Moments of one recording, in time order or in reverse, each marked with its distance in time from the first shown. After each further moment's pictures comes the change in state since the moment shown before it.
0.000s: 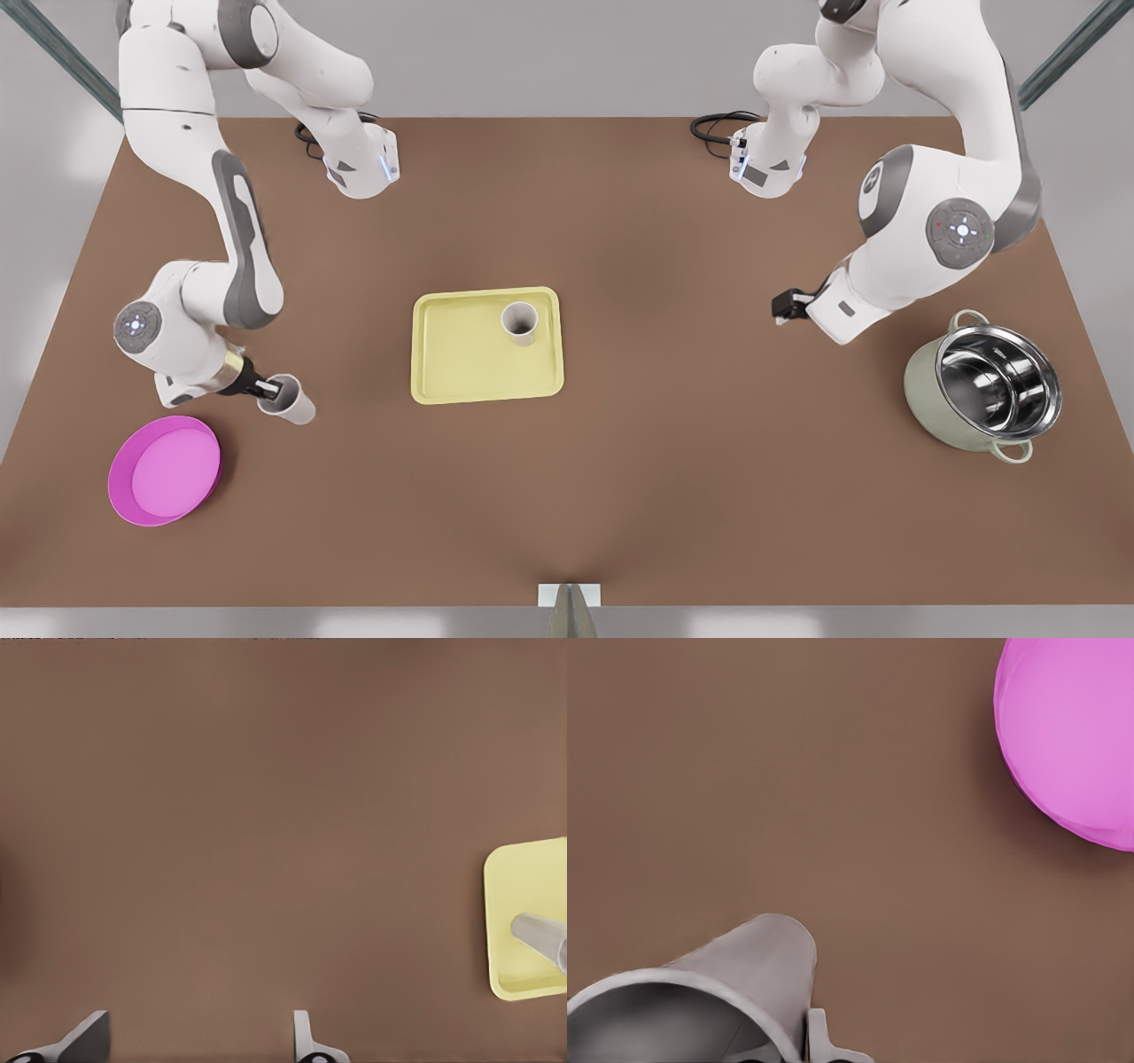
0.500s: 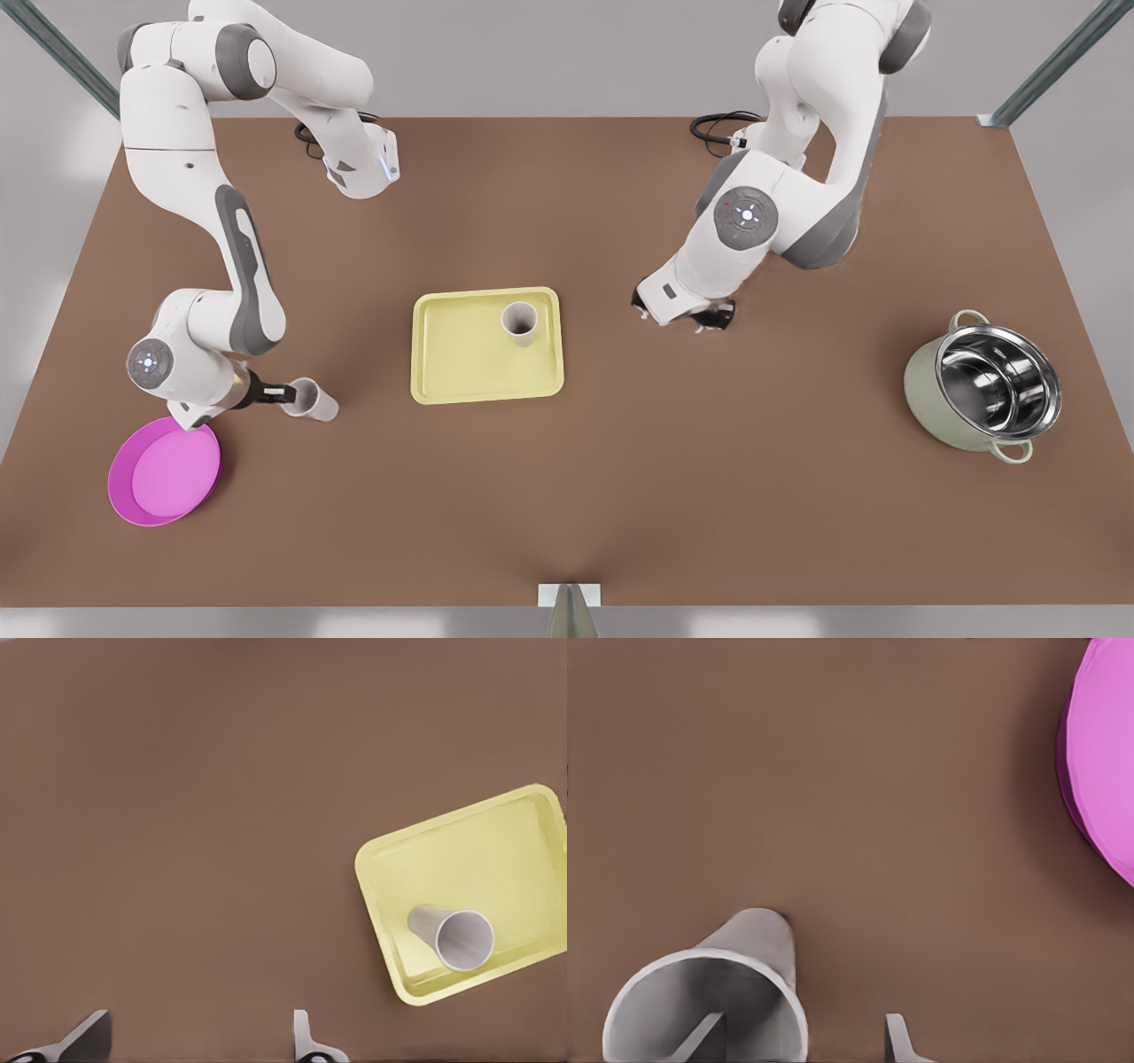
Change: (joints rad) left arm -0.352 0.157 -0.007 0.110 0.023 0.143 -0.129; right arm -0.006 0.107 0.000 0.076 -0.044 -0.062 -0.202
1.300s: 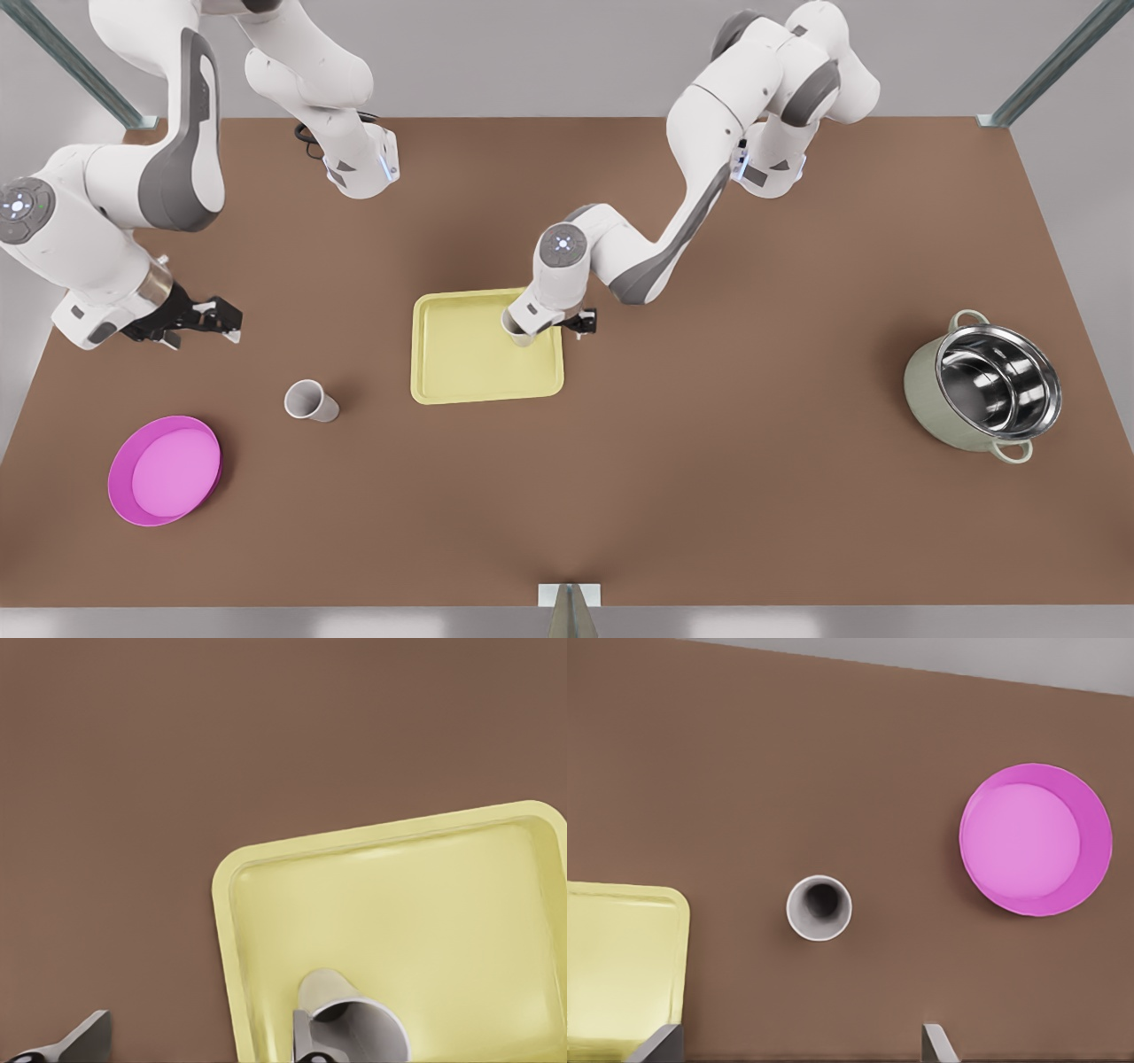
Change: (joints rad) left arm -0.269 0.327 0.031 -0.016 0.077 0.386 -0.450; right arm 0.022 -0.384 0.023 0.145 -0.002 -0.382 -0.079
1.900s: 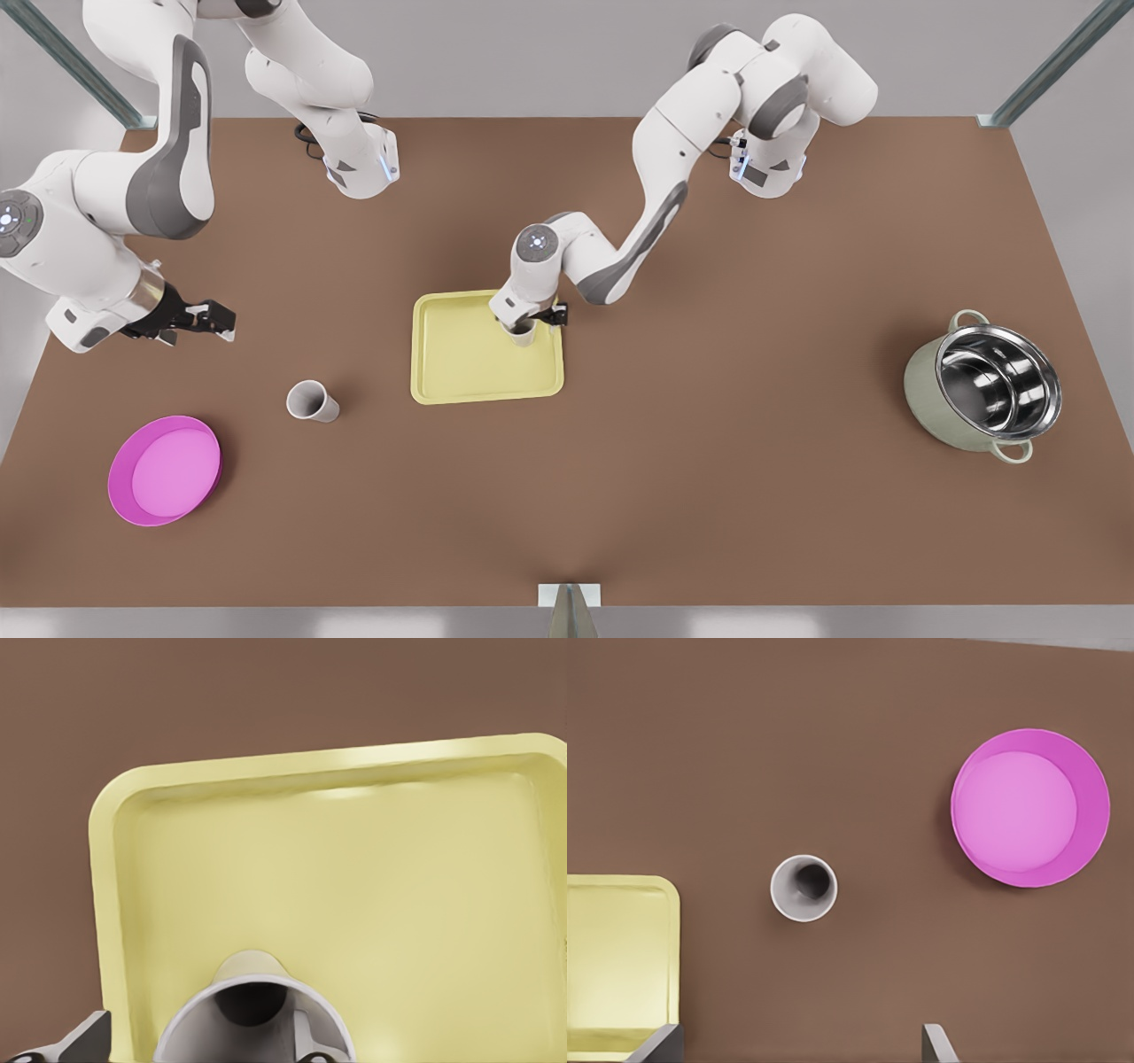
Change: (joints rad) left arm -0.094 0.118 0.003 -0.038 0.005 0.227 -0.149; right arm -0.018 0.016 -0.003 0.012 -0.001 -0.038 0.022
